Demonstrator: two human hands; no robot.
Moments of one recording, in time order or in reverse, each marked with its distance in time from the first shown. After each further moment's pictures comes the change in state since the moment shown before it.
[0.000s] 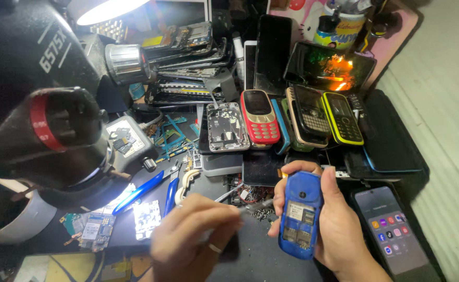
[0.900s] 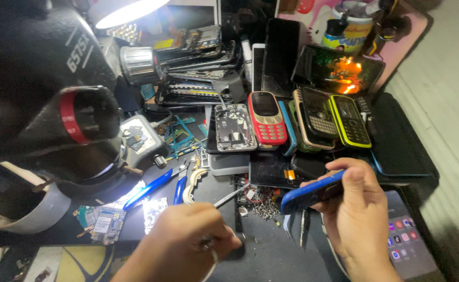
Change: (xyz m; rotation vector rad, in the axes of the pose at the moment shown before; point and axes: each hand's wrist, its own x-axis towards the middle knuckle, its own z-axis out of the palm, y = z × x) left_hand 0.009 -0.001 -0.034 0.047 -0.430 -0.184; right_hand 0.004 -0.001 -0.021 -0.204 0.359 -0.338
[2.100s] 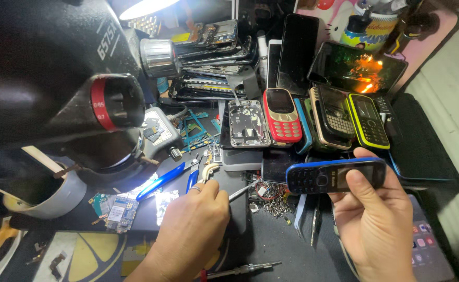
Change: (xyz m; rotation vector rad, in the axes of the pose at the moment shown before) left_hand -0.002 -0.013 0.012 0.711 -0.231 -0.260; right_hand -0.009 -0.006 0.003 0.296 -0.039 -0.021
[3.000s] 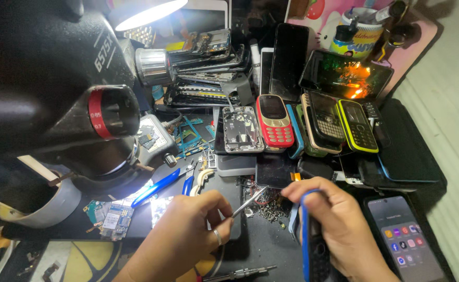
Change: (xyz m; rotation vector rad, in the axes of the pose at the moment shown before) left_hand 0.003 0.002 -0.021 -0.745 -0.065 -0.286; right_hand -0.003 0.012 -0.019 -0.375 -0.292 0.420
